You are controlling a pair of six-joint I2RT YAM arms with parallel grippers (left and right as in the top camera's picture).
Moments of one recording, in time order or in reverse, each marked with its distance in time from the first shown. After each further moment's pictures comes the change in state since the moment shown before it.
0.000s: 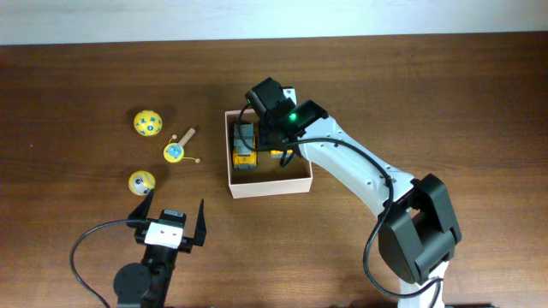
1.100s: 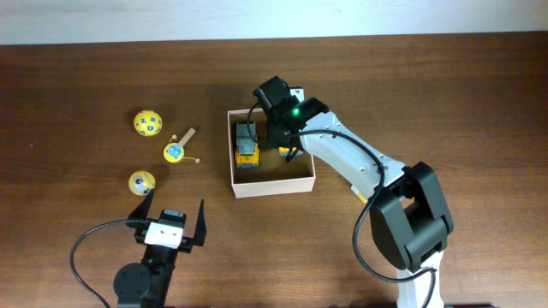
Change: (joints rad) left arm 0.000 0.000 0.000 0.000 0.000 0.000; right arm -0.053 0.070 0.000 0.024 0.021 -0.002
